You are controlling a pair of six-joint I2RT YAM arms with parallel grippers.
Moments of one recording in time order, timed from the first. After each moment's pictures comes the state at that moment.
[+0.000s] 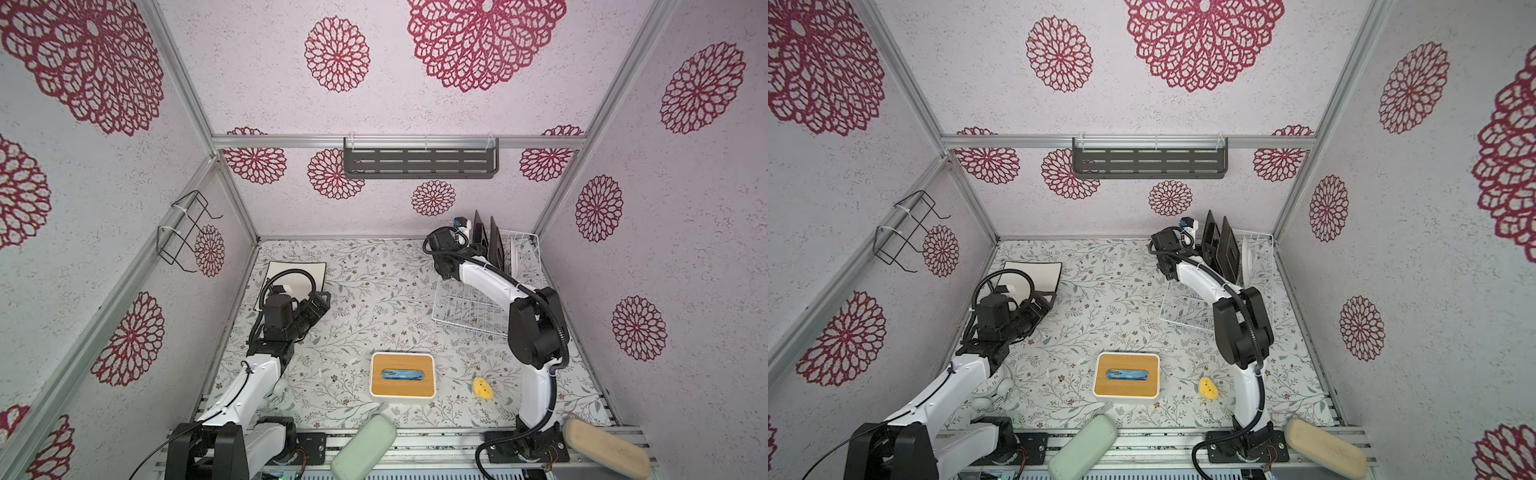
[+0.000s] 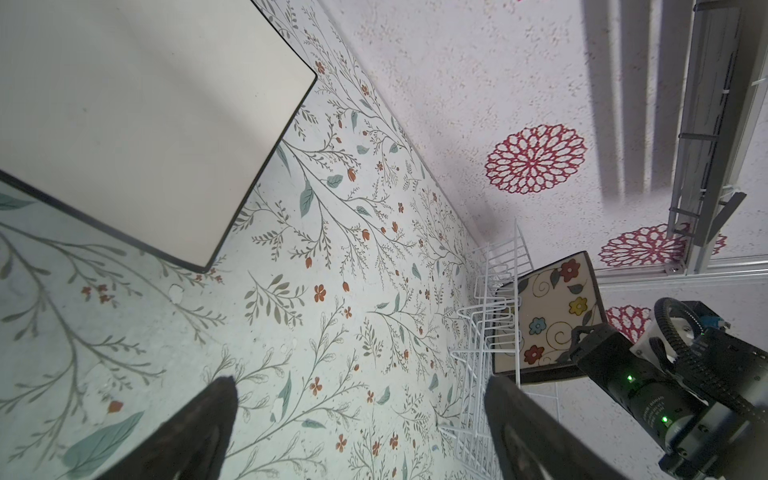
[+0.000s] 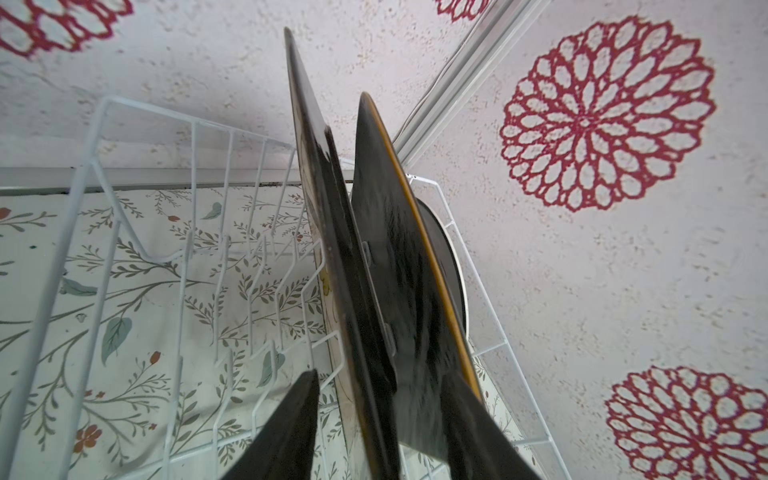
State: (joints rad) left arm -0.05 1.11 0.53 0.07 0.27 -0.89; right arm 0.47 2.03 1.70 -0.53 1.12 0.26
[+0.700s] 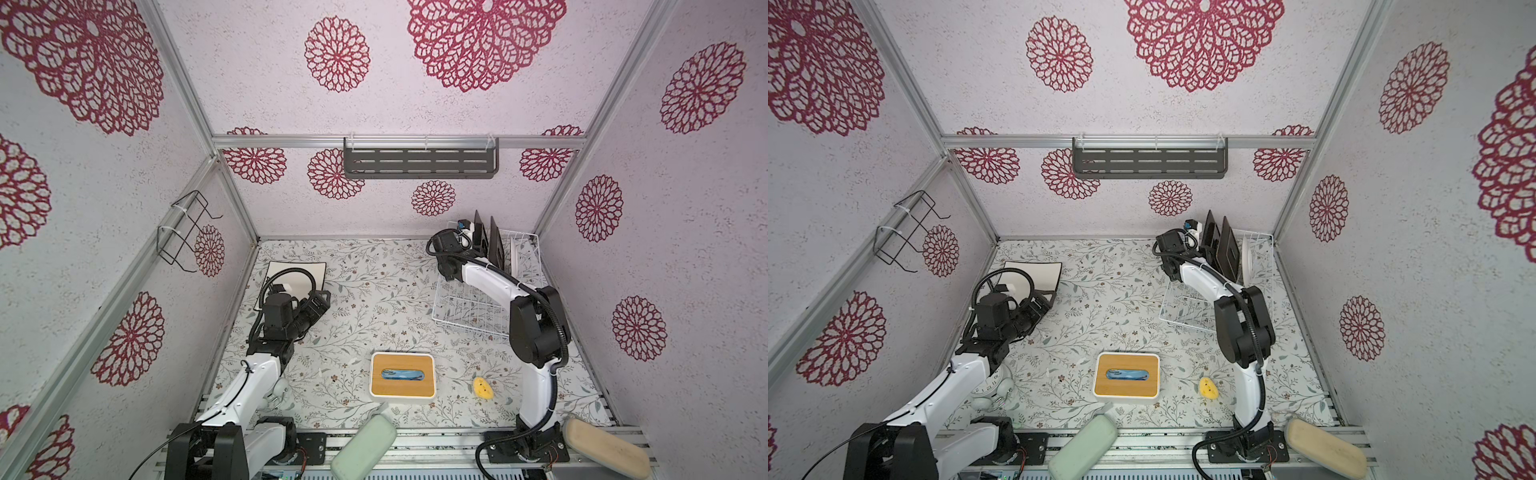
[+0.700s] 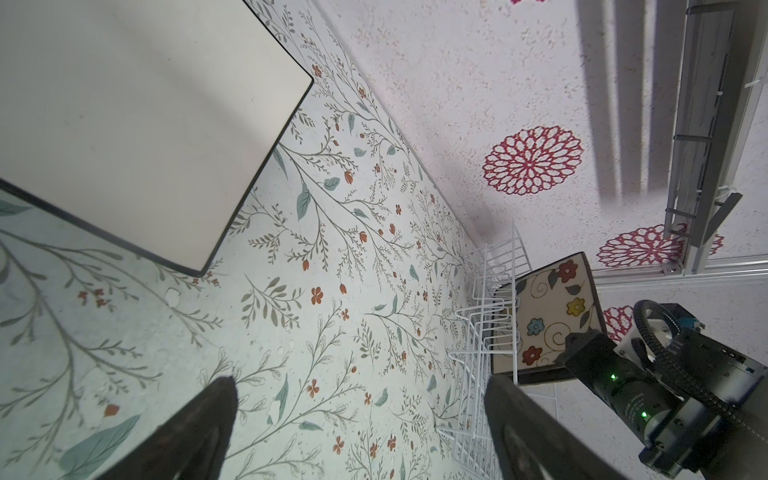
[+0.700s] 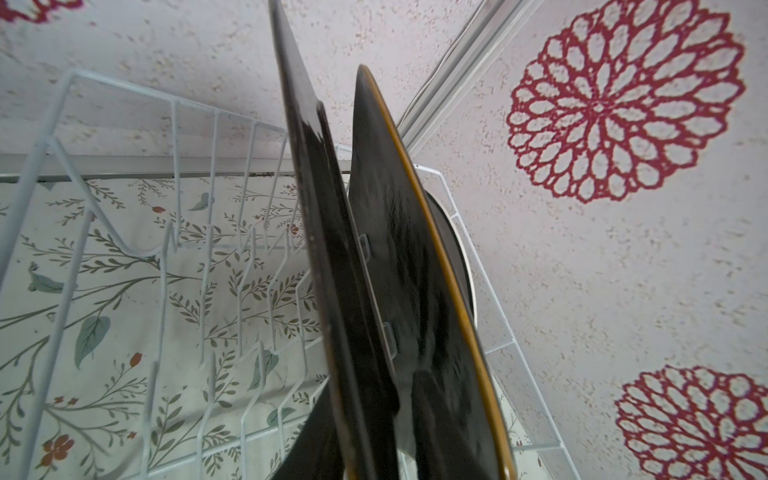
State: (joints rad) left arm -0.05 1.11 0.54 0.06 0.27 -0.89; right arm 0.45 2.03 1.66 -0.48 1.10 0.24
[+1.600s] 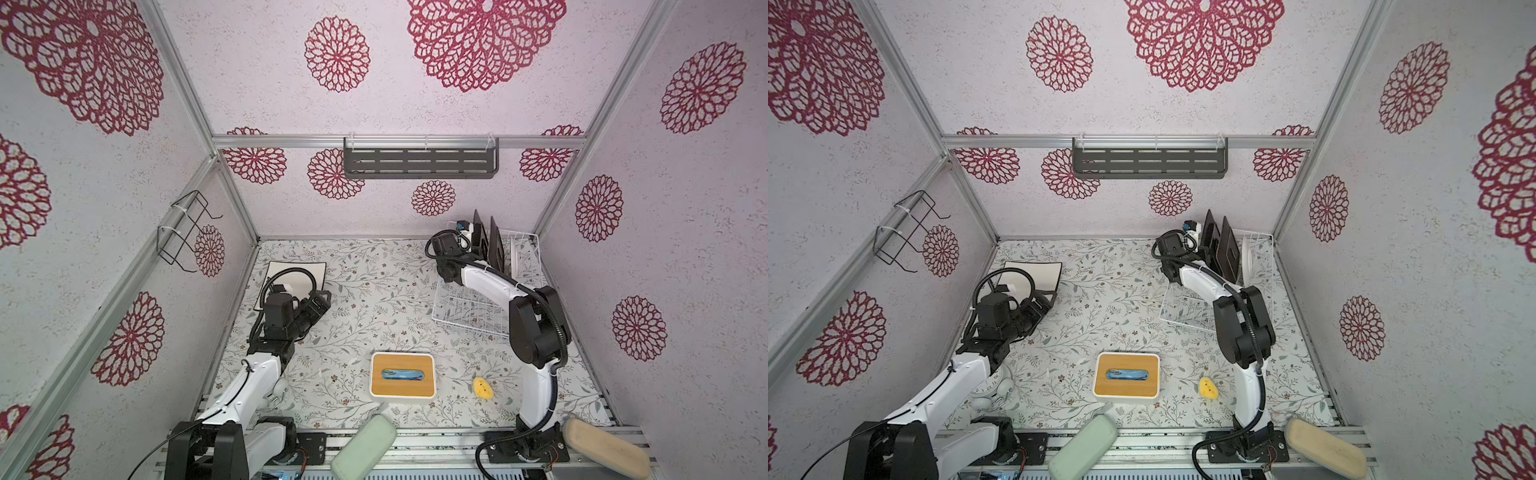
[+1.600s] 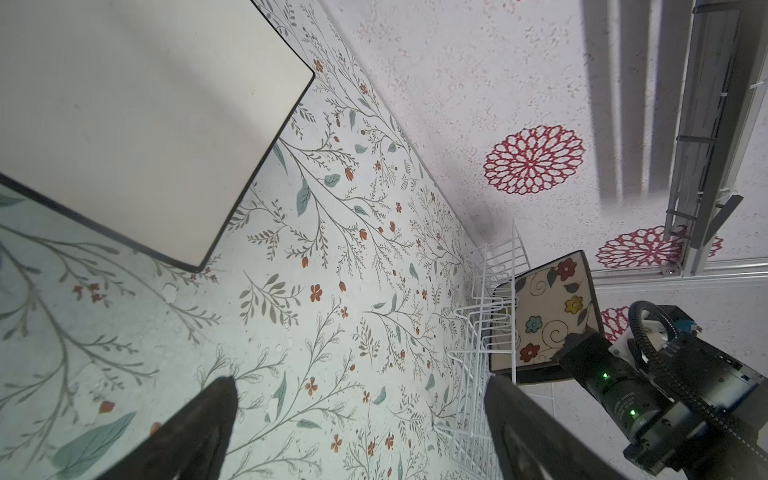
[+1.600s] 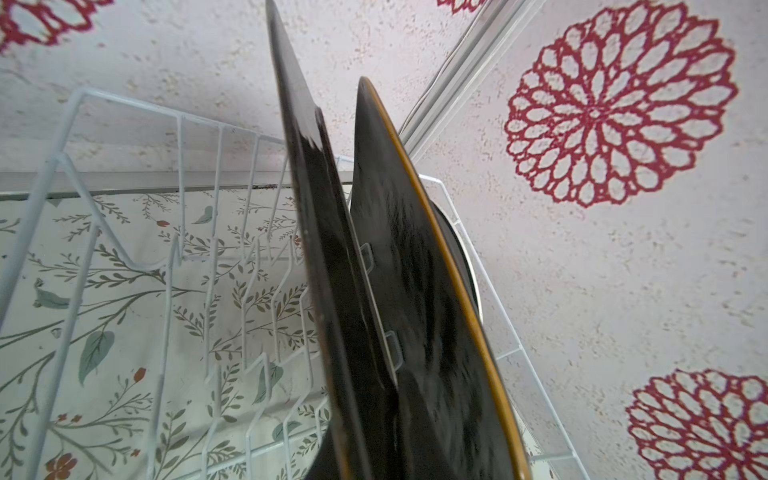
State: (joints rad) left arm -0.05 1.11 0.54 0.06 0.27 -0.90; right arm 0.45 2.02 1.60 -0.36 1.11 0.19
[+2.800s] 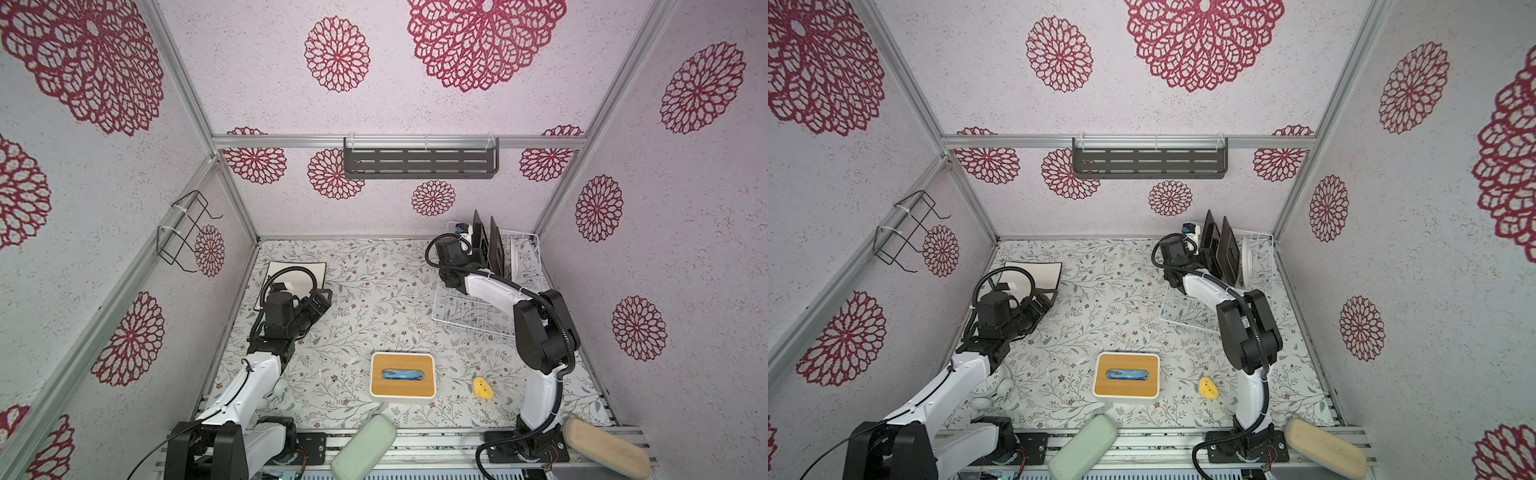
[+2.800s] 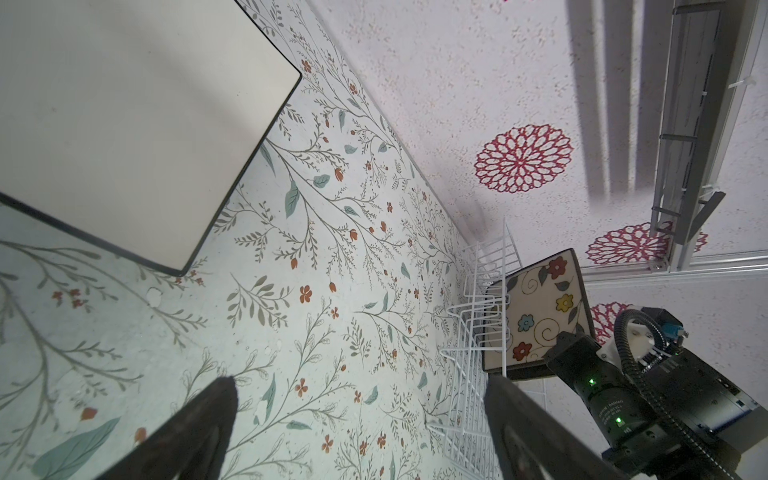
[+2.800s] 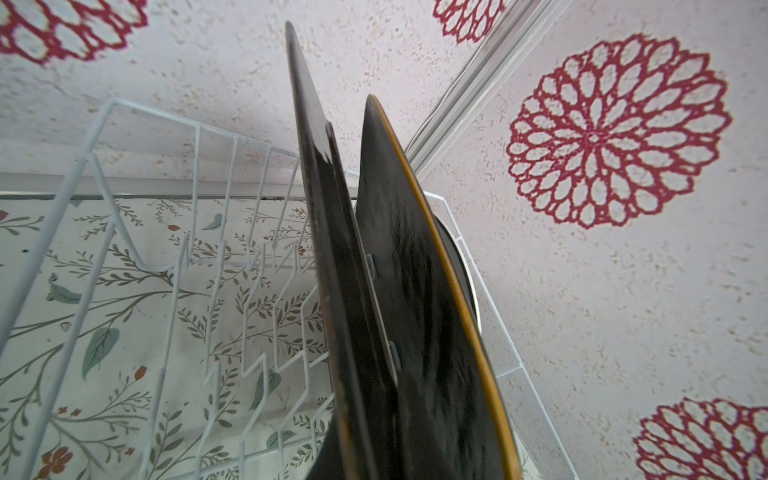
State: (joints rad) left arm -0.06 1.11 0.55 0.07 0.28 -0.91; right arm 0.46 1.95 1.44 -0.10 1.10 0.02
